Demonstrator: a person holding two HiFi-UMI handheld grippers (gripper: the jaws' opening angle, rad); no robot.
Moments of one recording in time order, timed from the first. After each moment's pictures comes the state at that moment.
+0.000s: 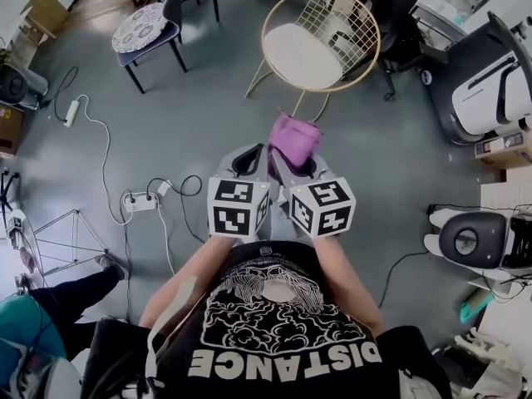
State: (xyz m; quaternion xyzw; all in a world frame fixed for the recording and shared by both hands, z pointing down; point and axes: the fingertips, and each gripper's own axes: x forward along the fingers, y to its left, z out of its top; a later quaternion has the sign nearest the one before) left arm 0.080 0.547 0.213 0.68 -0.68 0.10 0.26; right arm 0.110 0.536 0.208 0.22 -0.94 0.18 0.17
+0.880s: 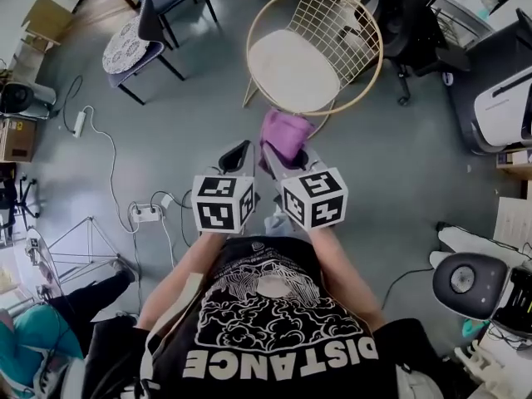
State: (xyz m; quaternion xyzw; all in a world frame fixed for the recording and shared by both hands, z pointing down) left arm 0.060 0.358 0.242 0.63 -0.70 0.15 0.29; right arm 0.098 0.338 0.236 0.16 -0.94 0.24 0.17
